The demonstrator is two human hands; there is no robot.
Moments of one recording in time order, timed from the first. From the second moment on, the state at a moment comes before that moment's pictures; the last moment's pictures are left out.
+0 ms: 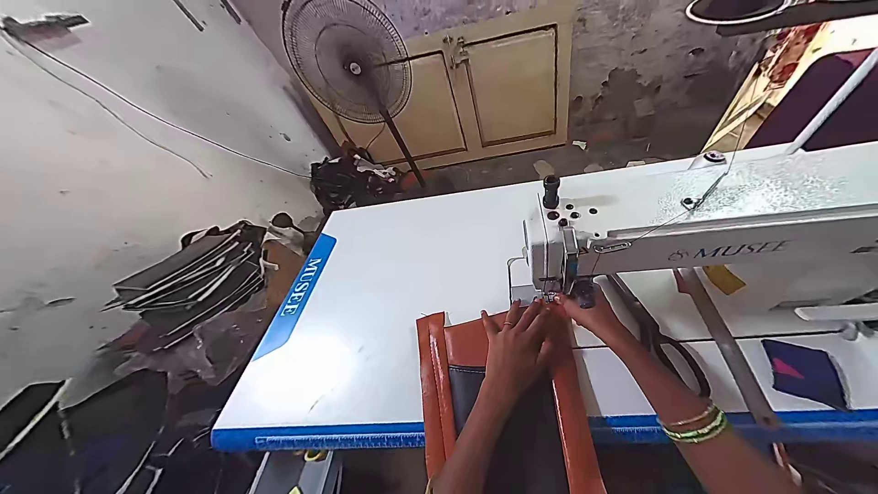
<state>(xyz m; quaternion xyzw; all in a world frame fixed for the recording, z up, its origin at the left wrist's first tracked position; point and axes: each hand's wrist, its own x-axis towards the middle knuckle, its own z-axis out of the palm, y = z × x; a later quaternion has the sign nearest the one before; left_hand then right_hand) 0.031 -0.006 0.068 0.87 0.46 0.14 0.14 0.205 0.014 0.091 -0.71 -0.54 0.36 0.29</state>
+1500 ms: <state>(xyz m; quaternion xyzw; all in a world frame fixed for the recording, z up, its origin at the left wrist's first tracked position) 0.030 0.006 0.074 0.88 0.45 0.12 0.14 0.198 0.015 0.088 -0.72 -0.56 0.28 0.30</state>
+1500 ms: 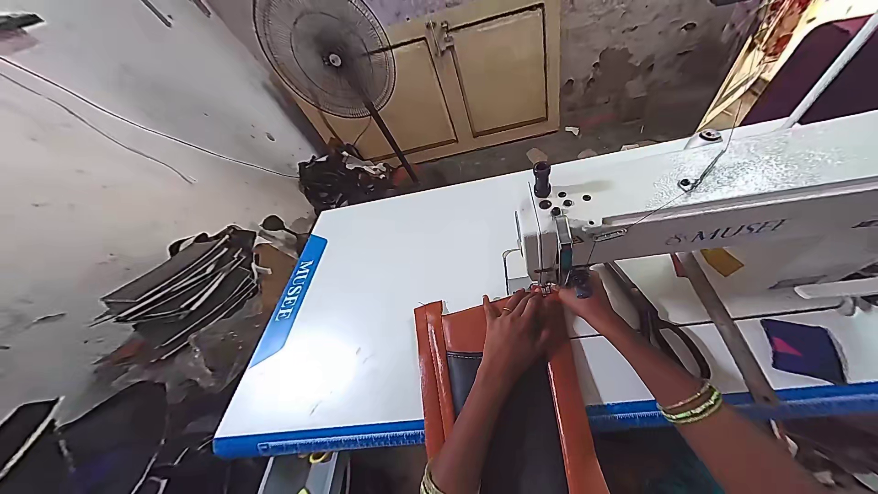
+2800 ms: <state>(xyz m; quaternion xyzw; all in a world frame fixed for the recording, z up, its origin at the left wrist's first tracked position) 0.016 0.006 0.057 0.92 0.32 0.19 0.05 0.202 -0.064 0.027 -0.41 -0.80 -0.04 0.43</state>
